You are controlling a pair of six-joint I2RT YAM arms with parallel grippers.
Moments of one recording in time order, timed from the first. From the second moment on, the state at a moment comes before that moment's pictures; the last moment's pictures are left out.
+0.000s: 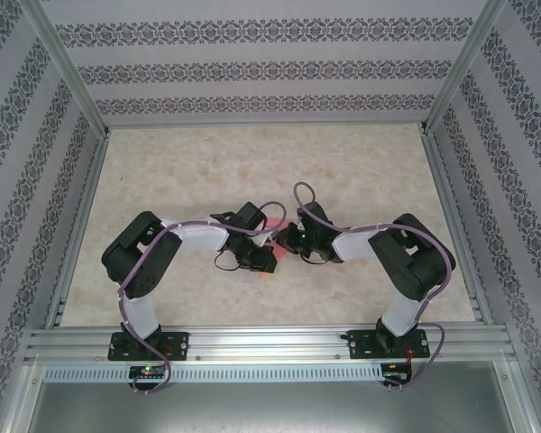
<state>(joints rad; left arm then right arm) -0.72 1.85 0.98 -0.36 0.61 -0.49 0.61 1.75 0.67 0.26 -0.32 1.00</state>
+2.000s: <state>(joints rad) -0.58 1.88 0.97 -0.34 0.74 -0.53 0.62 1.58 0.71 0.05 -0.31 0.97</state>
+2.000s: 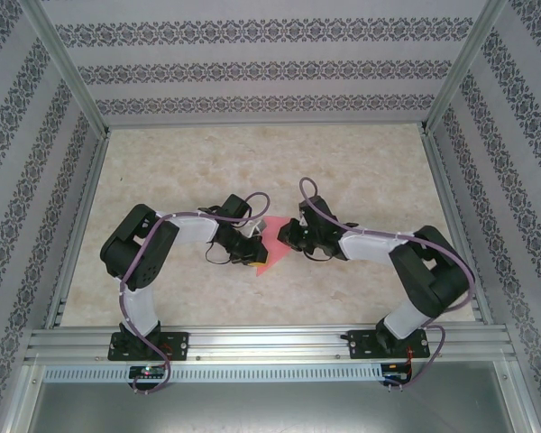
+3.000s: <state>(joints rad) -0.58 1.88 0.97 -0.34 0.73 -0.52 0.72 1.72 0.65 0.26 -0.27 1.05</state>
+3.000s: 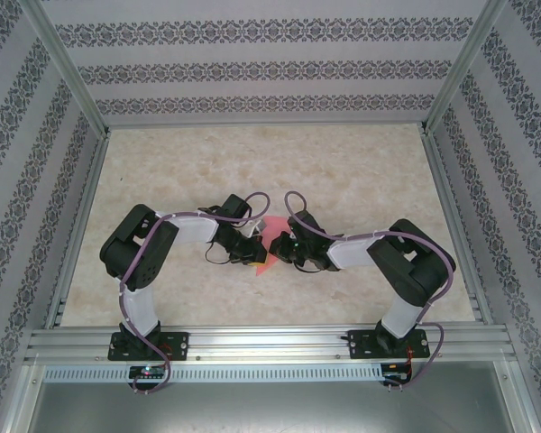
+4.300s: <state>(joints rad) -0.58 1.80 0.96 -0.39 0.68 -0.51 0.51 1.45 0.60 0.11 -0.24 0.94</state>
